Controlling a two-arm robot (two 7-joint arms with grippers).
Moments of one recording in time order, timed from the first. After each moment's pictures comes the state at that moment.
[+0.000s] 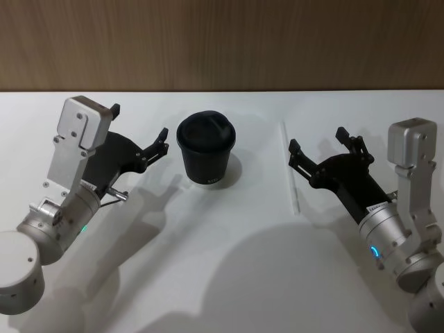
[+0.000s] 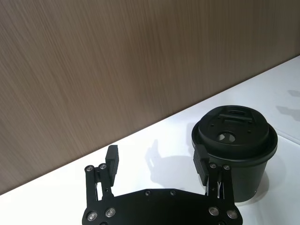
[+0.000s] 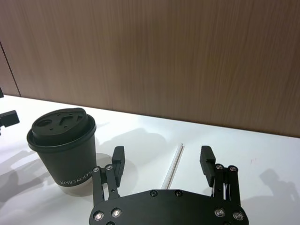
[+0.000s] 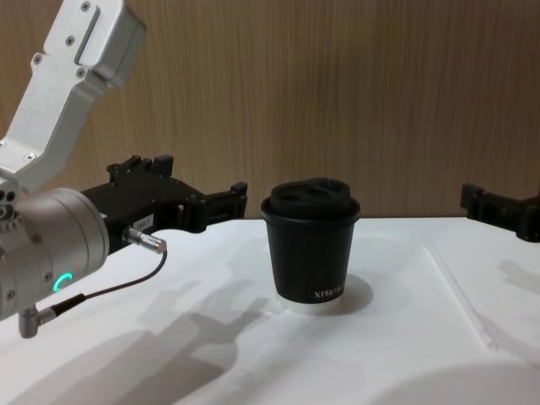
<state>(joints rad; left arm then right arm) -0.24 0.38 0.45 -1.63 -0.20 0.01 -0.01 -0.01 0.34 -0.23 -1.77 0.29 0.03 0.07</state>
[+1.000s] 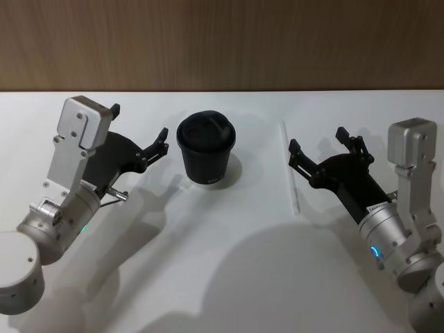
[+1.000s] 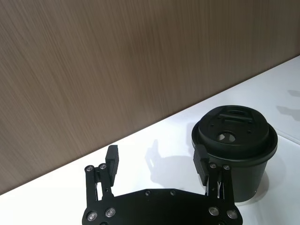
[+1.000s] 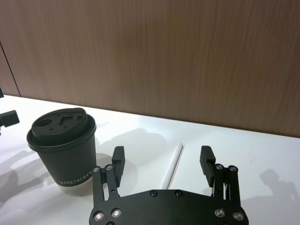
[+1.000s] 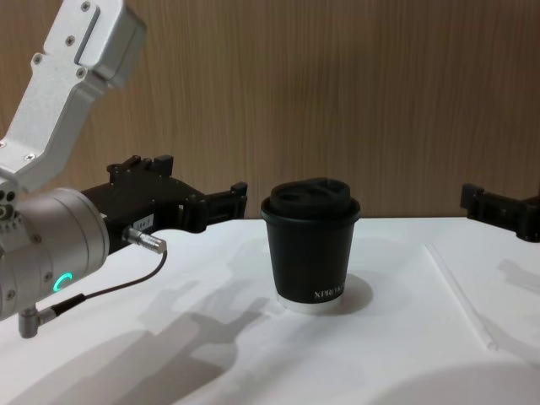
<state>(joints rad) -0.24 0.38 0.45 -1.63 -0.20 0.01 -0.01 -0.01 0.34 -0.23 -1.77 0.29 0.03 0.07</state>
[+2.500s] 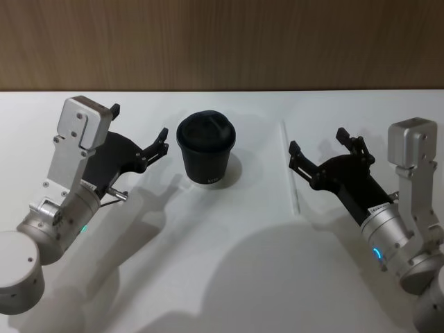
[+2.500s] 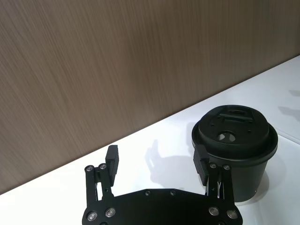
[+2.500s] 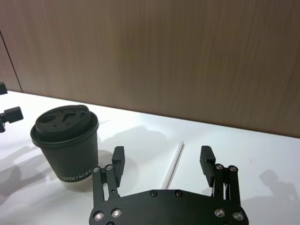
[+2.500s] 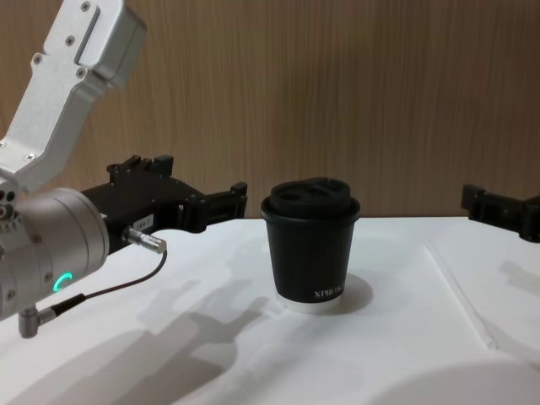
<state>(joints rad) -0.24 0.38 0.45 -1.63 -0.20 0.01 -0.01 -0.03 0.35 -0.22 -1.79 0.28 0.05 0.07</state>
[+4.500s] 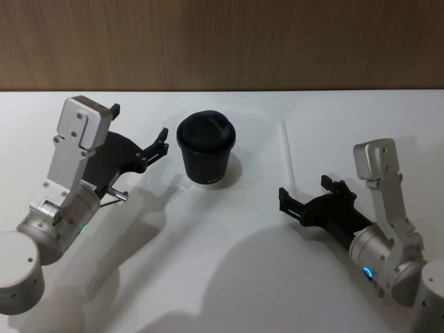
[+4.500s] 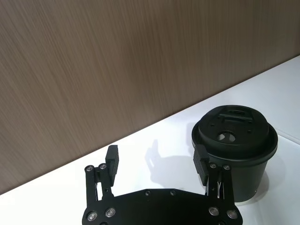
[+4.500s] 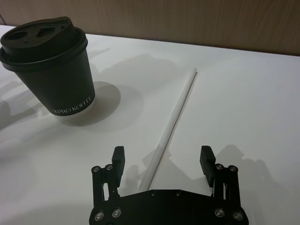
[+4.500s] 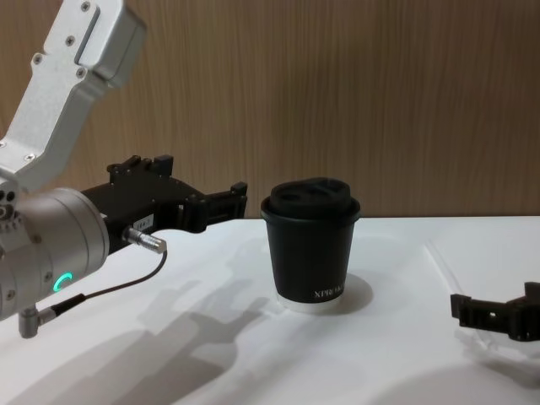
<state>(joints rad) -0.24 0.38 0.45 -1.63 -0.20 0.01 -0.01 -0.01 0.33 -0.22 -1.75 0.28 0.33 0.11</state>
